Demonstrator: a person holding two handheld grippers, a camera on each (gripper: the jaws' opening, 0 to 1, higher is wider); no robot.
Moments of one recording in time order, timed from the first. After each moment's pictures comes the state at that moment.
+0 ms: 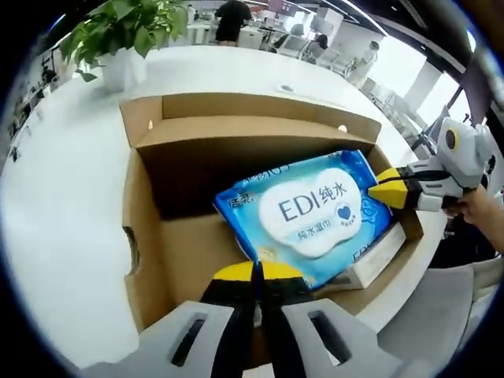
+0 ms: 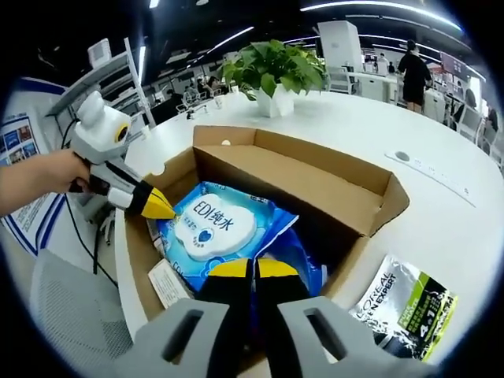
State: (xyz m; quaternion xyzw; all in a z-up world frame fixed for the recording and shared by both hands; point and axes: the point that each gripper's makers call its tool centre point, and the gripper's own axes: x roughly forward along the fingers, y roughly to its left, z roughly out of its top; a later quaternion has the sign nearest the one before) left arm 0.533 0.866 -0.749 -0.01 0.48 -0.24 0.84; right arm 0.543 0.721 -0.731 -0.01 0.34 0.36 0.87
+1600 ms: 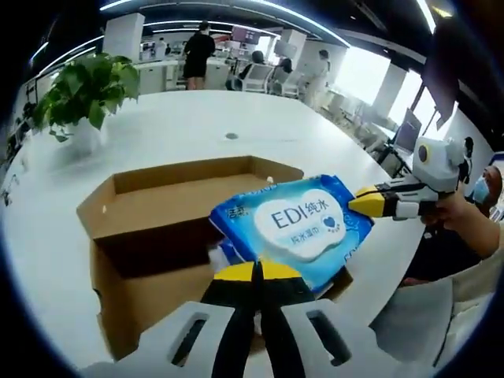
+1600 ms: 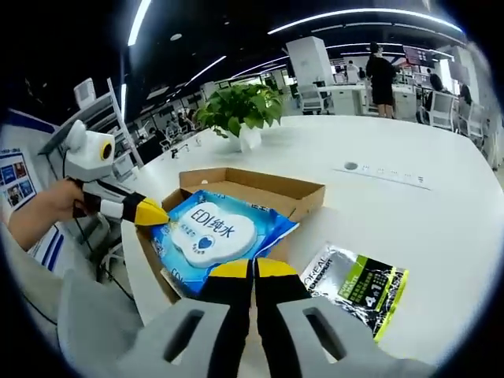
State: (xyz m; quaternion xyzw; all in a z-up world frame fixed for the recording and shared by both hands) left arm 0.524 0.757 -0.665 0.00 0.39 -0.32 0.86; right arm 0.525 0.619 -0.667 0.06 0.29 0.30 0.91
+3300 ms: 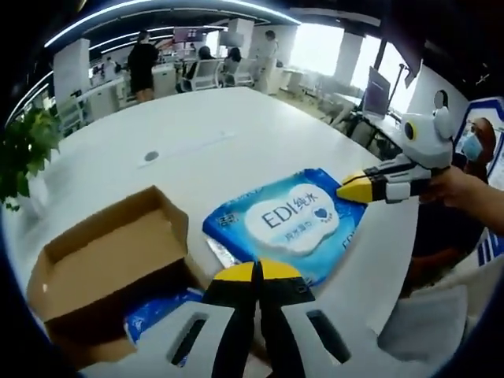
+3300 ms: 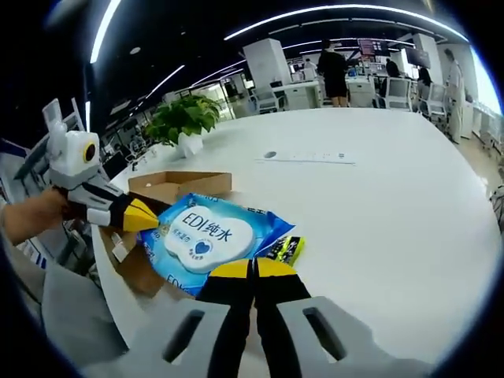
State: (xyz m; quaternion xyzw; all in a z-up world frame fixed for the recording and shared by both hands) left arm 0.542 0.607 -0.699 0.11 0.38 -0.41 0.82; right arm 0.526 0.471 -0.706 0.09 0.31 0.20 0.93
